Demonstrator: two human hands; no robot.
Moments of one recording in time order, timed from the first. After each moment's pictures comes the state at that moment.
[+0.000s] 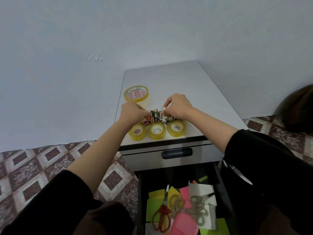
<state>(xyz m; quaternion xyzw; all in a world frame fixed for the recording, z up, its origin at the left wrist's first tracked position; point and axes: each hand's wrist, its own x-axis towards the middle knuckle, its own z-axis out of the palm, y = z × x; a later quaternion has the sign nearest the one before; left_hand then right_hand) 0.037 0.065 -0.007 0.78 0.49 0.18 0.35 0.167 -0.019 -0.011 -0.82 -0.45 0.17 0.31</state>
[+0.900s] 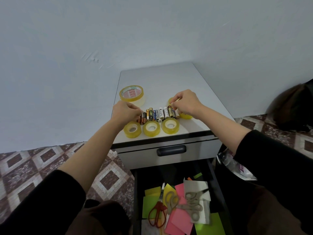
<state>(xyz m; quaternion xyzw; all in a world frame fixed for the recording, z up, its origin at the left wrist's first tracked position) 0.023 0.063 -0.006 0.76 0.46 0.22 0.41 0.189 -0.054 -0.004 -0.79 -0.38 0.21 0.42</state>
